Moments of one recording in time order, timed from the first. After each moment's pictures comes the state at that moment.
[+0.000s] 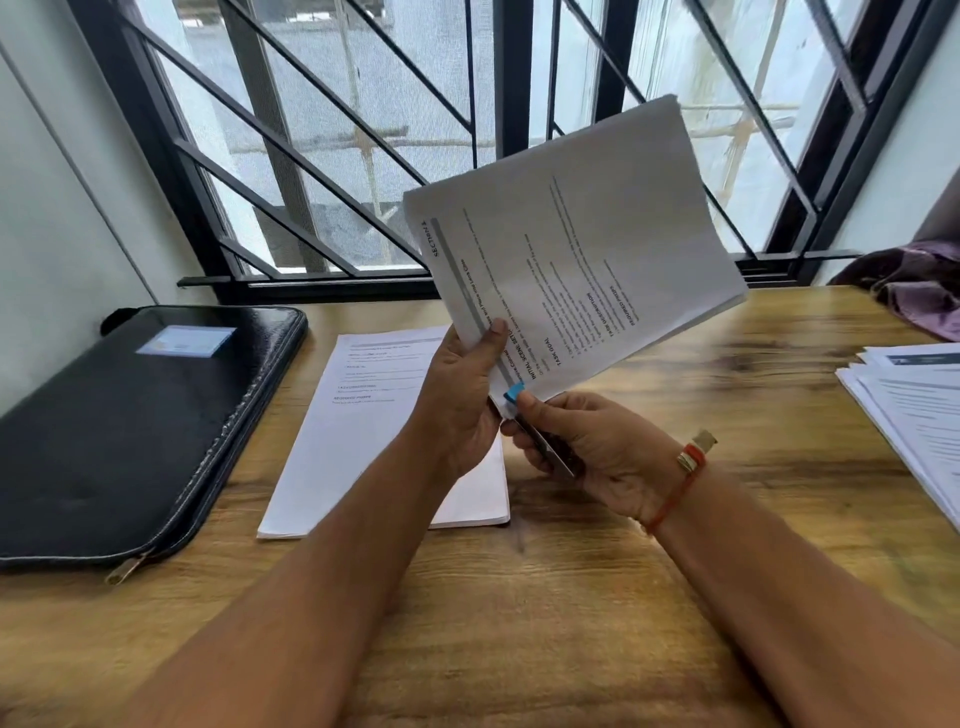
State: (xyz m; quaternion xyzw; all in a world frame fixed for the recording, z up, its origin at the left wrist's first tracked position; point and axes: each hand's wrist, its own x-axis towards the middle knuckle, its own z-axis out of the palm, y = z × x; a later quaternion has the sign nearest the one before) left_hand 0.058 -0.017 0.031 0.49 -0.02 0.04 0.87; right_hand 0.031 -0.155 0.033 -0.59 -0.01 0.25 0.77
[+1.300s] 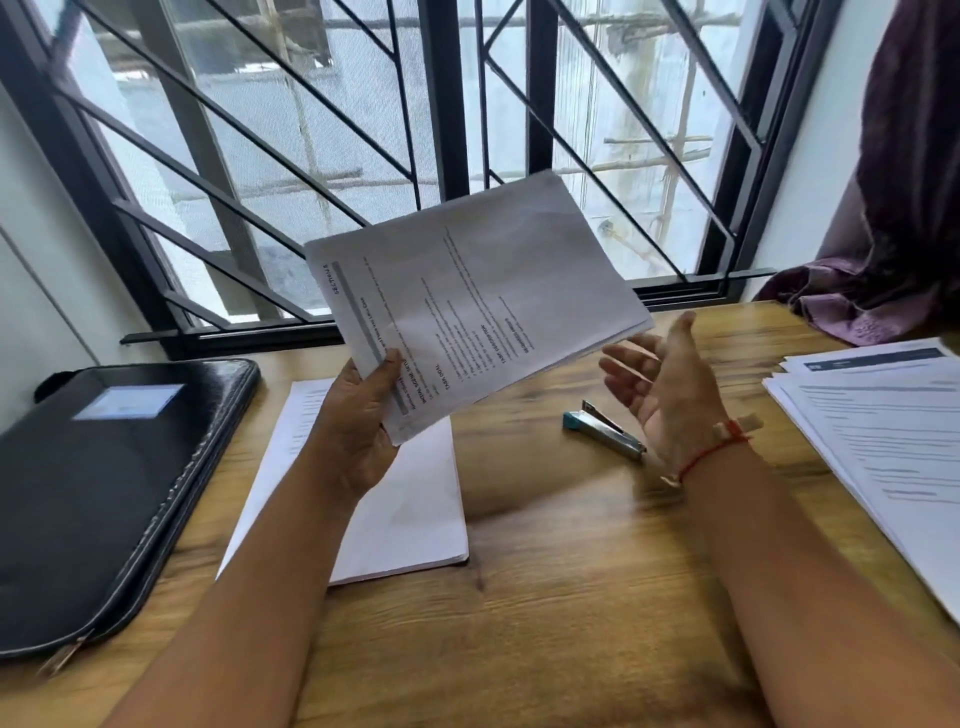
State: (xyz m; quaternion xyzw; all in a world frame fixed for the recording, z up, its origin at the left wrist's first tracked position) left_hand 0.075 0.033 0.038 0.54 -0.02 0.05 0.84; right_hand 0.092 -0.247 0.049 -0.53 0.14 -0.09 0.83
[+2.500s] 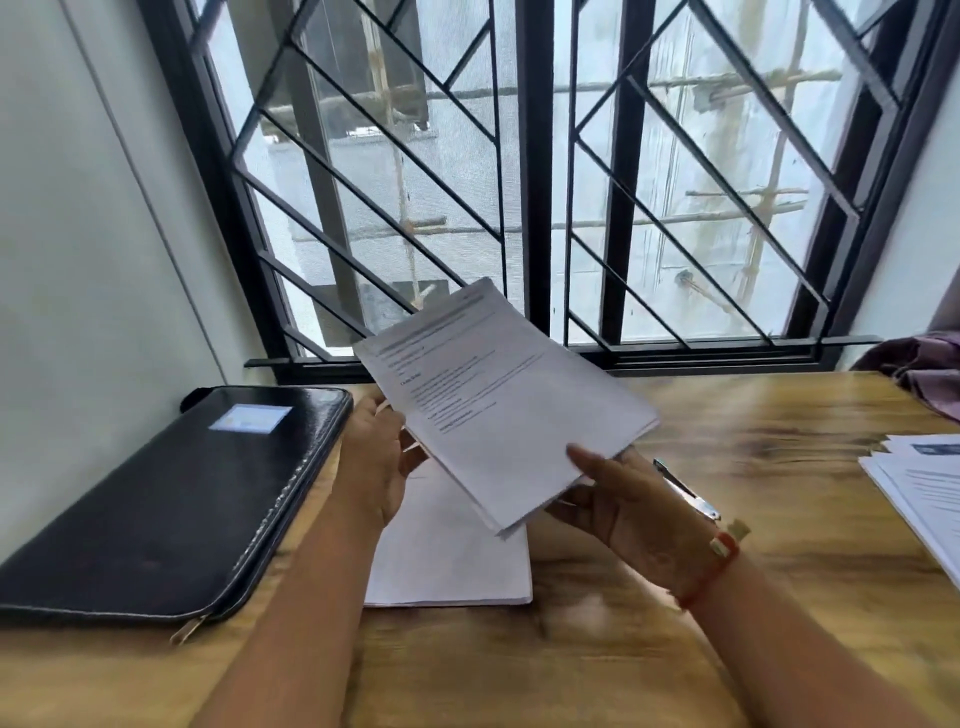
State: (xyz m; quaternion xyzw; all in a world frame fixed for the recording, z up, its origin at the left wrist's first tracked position) left_hand 0.060 0.080 0.054 0.56 0.11 0.17 0.80; right_hand 0.044 -0.174 0.035 -0.46 -0.13 0.22 0.85
